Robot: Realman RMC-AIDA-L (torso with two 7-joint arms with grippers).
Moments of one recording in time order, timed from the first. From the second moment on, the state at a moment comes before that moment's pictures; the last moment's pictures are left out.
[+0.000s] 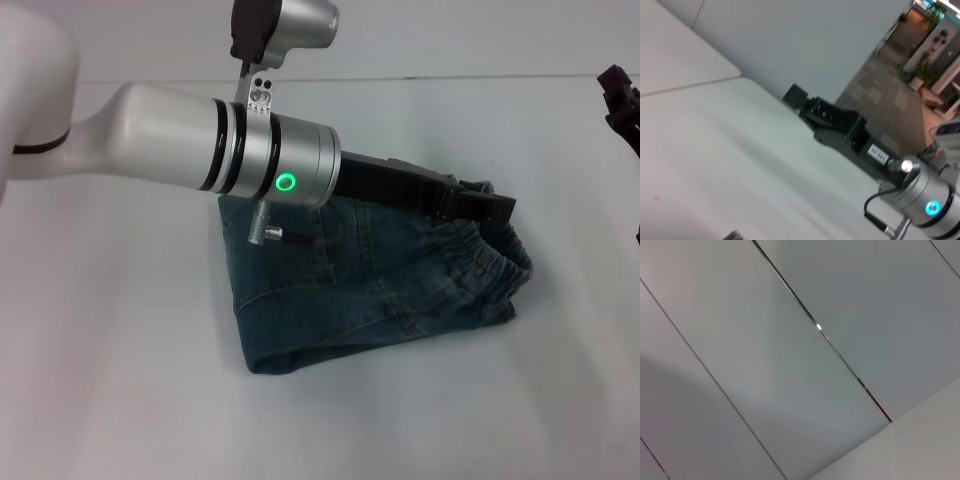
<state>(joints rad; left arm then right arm) -0.90 -2.17 1.22 0.62 1.82 1.19 -2.06 0.56 2.09 0.39 -0.01 -1.87 -1.23 0.92</state>
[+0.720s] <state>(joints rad) -0.56 -2.14 0.85 0.75 1.76 1.51 -1.81 0.56 2.07 -0.29 -0.47 -1.87 -1.51 1.40</state>
